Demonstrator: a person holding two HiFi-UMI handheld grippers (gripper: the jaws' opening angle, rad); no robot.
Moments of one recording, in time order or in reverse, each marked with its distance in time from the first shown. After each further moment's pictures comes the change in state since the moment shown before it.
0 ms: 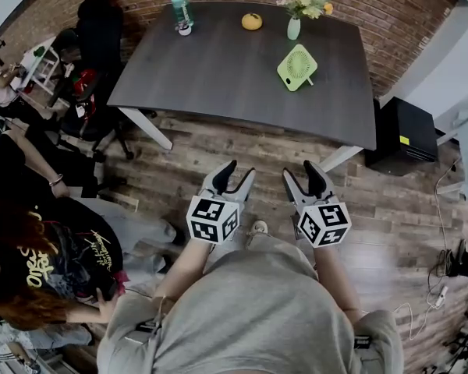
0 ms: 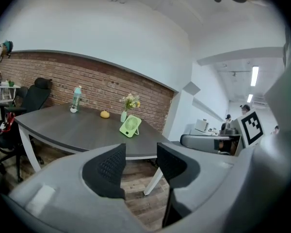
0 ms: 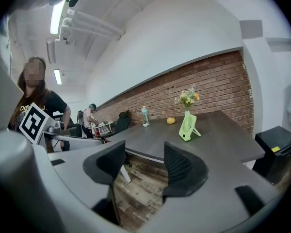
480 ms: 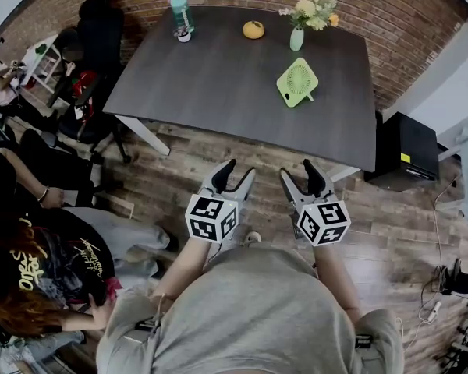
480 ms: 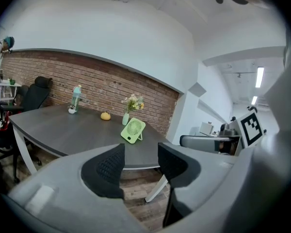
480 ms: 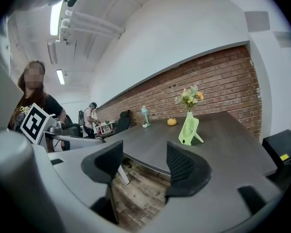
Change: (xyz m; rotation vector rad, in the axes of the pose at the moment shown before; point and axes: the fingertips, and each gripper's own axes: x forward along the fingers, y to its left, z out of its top) left arm 0.070 0.018 0.024 -0.022 -0.017 0.030; right arm 0.055 -0.053 0.024 -0.013 0.014 0.053
